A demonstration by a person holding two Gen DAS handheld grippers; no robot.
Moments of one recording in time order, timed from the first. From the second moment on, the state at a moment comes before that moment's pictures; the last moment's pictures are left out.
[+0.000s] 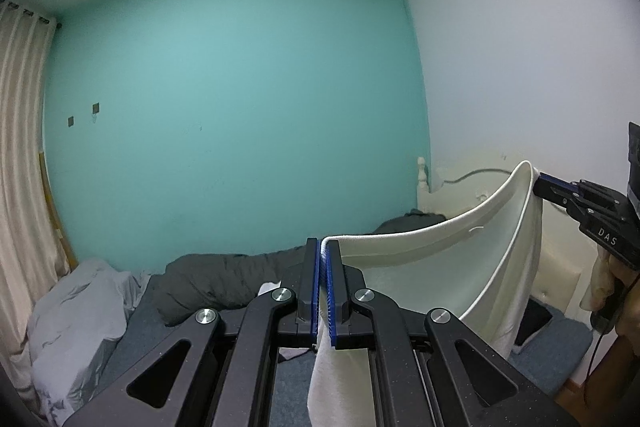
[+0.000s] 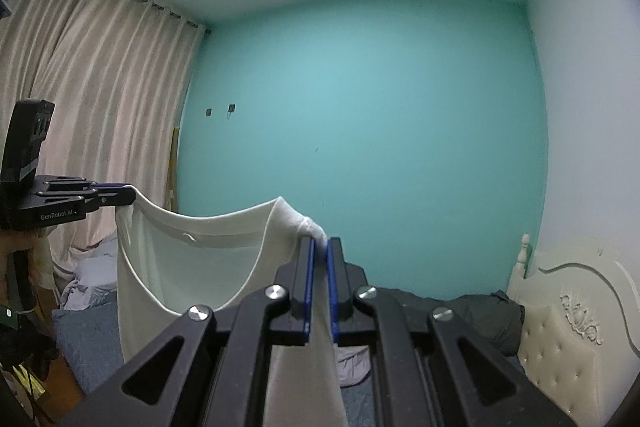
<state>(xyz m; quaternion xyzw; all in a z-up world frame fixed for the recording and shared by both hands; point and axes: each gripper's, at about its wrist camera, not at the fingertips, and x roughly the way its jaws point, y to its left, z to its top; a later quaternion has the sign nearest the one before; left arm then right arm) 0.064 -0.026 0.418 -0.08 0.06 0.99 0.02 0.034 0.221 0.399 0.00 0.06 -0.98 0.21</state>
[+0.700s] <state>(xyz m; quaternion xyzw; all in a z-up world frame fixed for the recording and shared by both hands) 0.093 -0.031 0.433 -0.08 0.06 0.99 0.01 0.062 0.222 0.414 0.00 0.06 -0.97 0.22</state>
